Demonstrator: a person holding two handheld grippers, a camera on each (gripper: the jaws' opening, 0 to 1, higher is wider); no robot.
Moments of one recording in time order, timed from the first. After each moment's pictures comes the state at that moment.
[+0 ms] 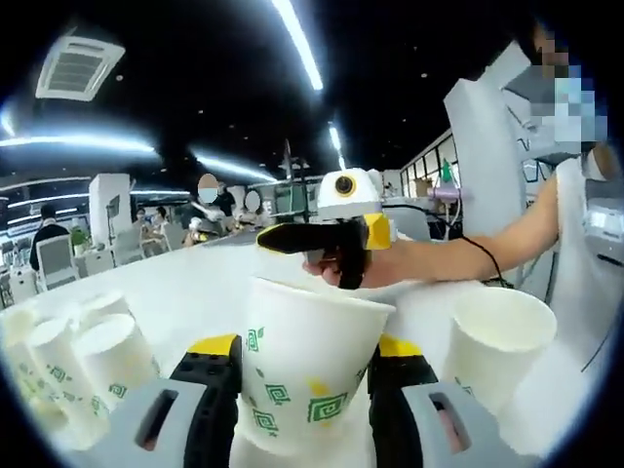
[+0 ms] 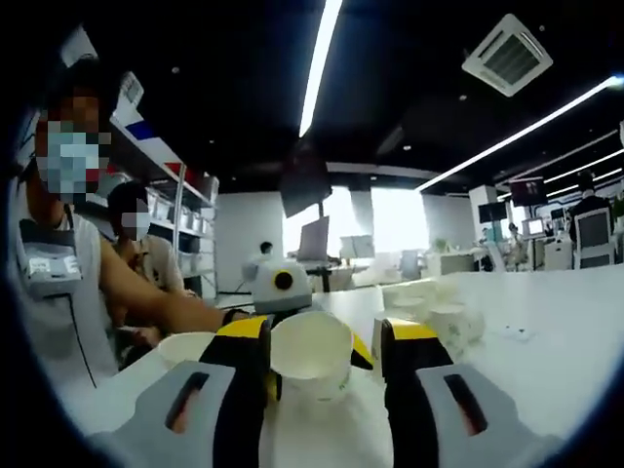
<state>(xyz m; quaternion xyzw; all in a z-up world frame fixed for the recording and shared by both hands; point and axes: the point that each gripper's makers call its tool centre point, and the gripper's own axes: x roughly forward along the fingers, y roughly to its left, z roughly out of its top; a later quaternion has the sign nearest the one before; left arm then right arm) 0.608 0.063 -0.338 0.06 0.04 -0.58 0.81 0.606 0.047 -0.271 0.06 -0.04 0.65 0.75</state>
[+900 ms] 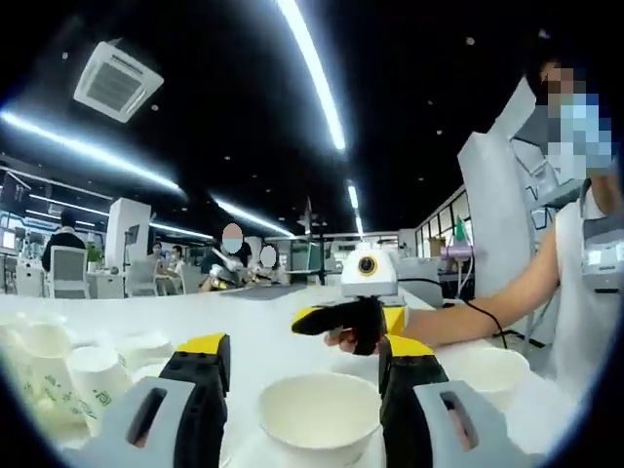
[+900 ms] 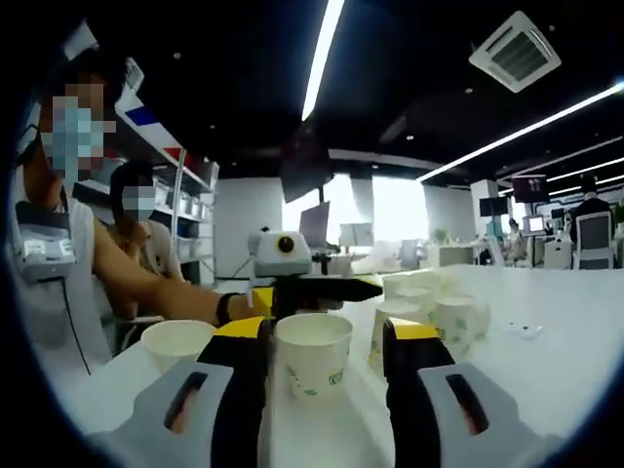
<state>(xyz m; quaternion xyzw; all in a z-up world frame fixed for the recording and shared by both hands) 0.626 0.101 -0.274 -0.04 -0.07 -0.54 0.84 0.609 0.070 -0.288 0.03 -0.02 0.65 0.76</state>
